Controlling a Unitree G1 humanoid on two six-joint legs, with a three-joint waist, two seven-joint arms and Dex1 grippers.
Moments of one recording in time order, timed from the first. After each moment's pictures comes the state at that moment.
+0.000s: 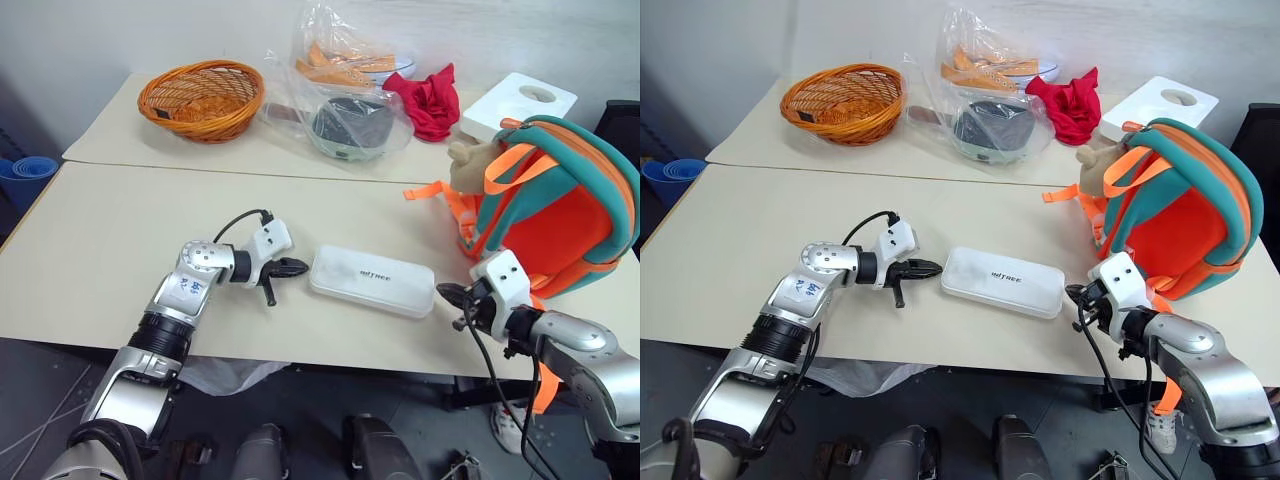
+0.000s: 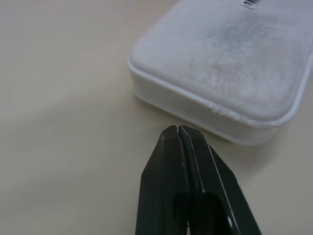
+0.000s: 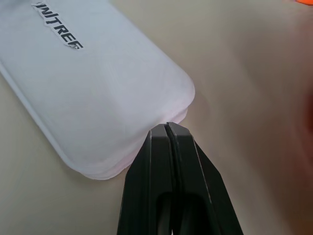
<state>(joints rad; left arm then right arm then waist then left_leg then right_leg) -0.69 0.48 -0.23 0.32 -0.07 0.30 -0.95 -0.08 -0.72 -0.12 -0.41 0.45 0.73 0.51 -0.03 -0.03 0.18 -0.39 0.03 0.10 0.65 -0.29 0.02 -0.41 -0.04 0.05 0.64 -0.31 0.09</state>
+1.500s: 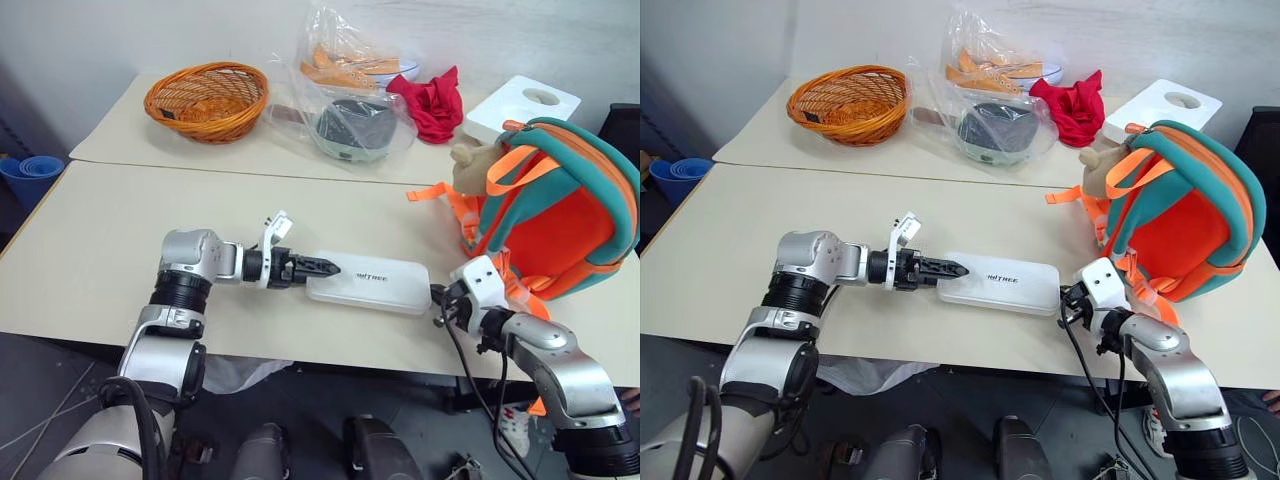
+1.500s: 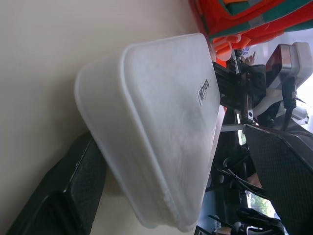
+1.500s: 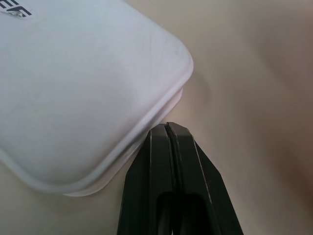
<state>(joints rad) -0.94 0.30 0.01 0.58 -0.44 1.37 -0.90 -0.11 -0.59 -0.05 -0.27 0.28 0.61 0.51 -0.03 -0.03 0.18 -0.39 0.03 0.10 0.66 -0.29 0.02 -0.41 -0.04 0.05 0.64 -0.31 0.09</state>
